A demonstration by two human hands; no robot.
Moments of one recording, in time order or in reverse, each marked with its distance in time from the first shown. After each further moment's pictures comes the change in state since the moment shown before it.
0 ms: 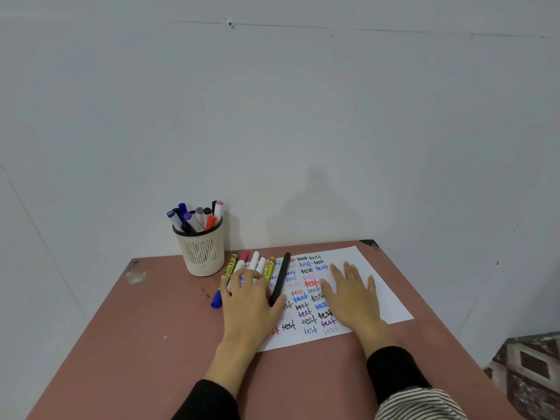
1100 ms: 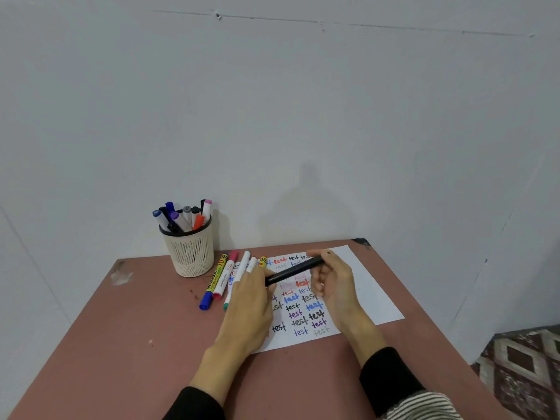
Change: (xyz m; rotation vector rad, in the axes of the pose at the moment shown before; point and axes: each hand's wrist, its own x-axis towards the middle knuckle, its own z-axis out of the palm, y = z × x) left_hand -0.006 0.008 -0.005 -0.459 0.042 0.203; right_hand -0.013 -0.034 -0.032 1.652 0.037 0.003
